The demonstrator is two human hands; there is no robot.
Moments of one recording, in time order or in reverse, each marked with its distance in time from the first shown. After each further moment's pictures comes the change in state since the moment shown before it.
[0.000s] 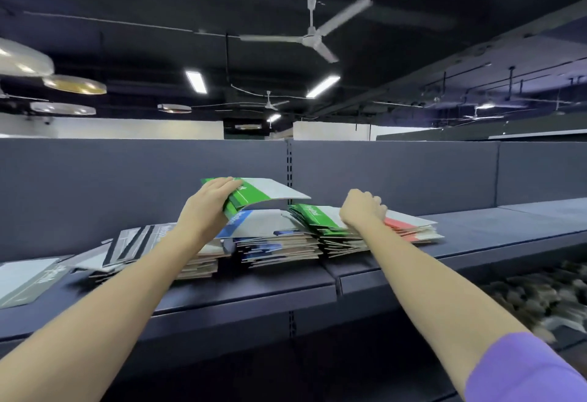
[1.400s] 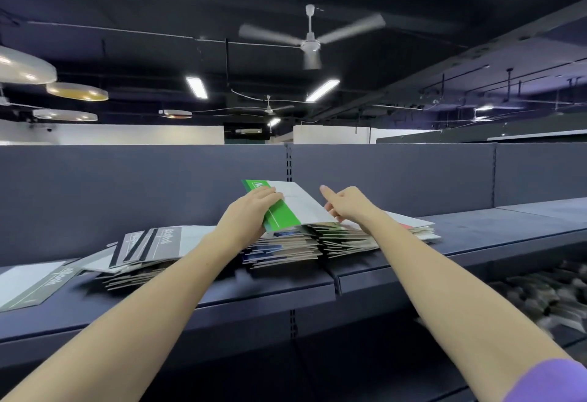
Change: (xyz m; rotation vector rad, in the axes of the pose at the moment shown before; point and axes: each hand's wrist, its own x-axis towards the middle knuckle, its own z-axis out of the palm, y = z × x) left_hand 0.004 0.060 0.012 -0.020 -0.143 0.195; right_hand -0.018 -0.004 -0.027 0.632 -0.301 -0.175
